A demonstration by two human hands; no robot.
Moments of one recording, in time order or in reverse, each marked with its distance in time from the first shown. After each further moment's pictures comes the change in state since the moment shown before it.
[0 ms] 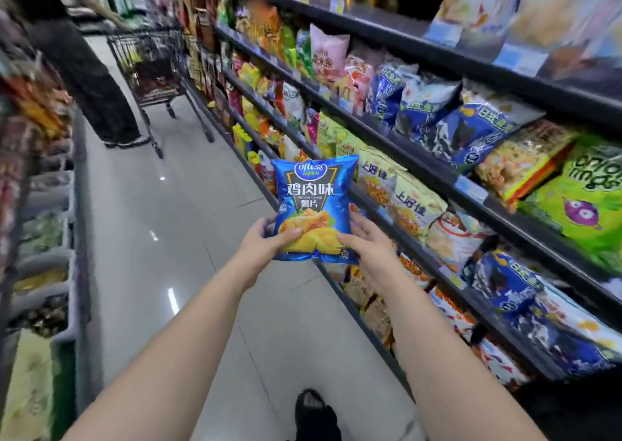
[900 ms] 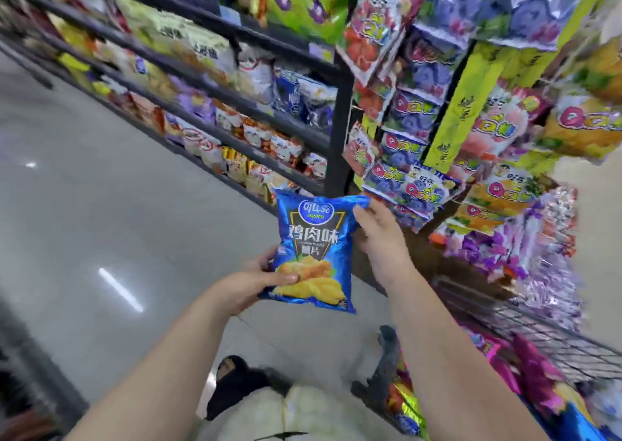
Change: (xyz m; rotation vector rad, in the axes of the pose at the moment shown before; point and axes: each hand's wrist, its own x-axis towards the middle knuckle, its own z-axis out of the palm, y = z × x) left_hand -0.465 -0.239 0.277 0.142 -0.757 -0.447; right_hand -0.539 0.100 -0.324 0.060 0.593 -0.004
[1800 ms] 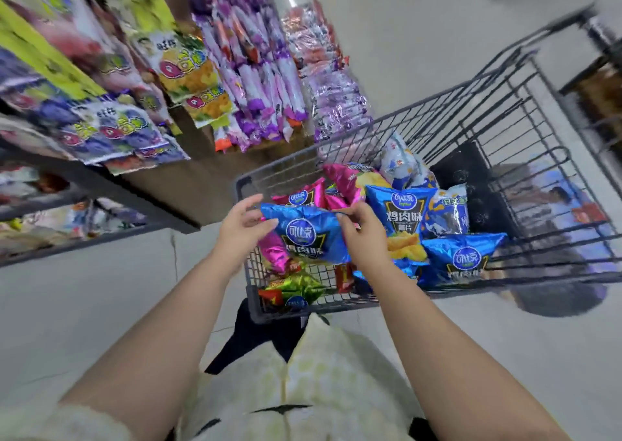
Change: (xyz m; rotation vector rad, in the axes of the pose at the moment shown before) left_hand 0.127 -0.106 0.319 0.513 -0.166 0.069; right_hand -0.206 0.120 -0.317 -0.285 0.801 0.018
